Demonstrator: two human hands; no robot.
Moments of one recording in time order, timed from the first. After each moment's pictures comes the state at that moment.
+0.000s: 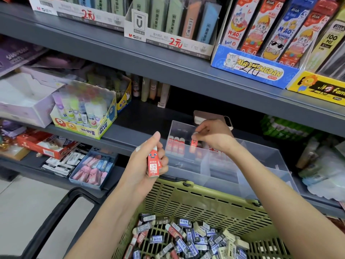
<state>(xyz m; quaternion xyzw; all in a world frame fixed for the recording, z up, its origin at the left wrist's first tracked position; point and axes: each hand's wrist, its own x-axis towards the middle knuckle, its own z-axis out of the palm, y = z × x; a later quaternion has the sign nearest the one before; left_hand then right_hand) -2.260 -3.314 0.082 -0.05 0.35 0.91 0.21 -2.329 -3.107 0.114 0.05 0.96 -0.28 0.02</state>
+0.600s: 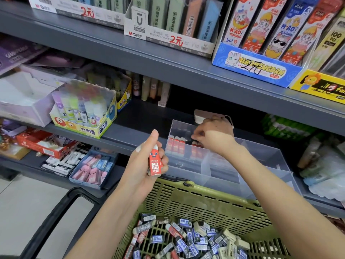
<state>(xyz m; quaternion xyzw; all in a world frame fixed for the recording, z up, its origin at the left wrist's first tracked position) -2.260 -3.315 0.078 -0.06 0.37 0.91 0.20 -2.320 -3.122 0.126 -0.08 0.99 0.12 -0.03</state>
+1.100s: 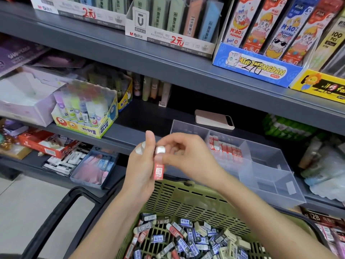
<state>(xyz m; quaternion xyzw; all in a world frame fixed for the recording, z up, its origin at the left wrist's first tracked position) -2.252 -3.307 0.078 -0.08 0.48 0.87 0.08 -2.246 -3.192 0.137 -0.14 0.87 -0.48 0.03</state>
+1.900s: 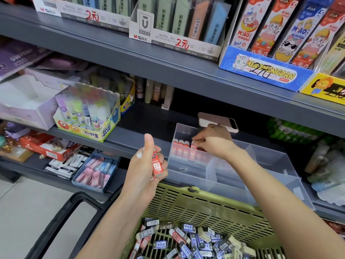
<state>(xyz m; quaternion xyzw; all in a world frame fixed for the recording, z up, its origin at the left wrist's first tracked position) -2.260 -3.313 0.078 -0.13 0.40 0.90 0.13 -2.336 -3.118 0.106 -0.08 1.00 0.03 0.03</state>
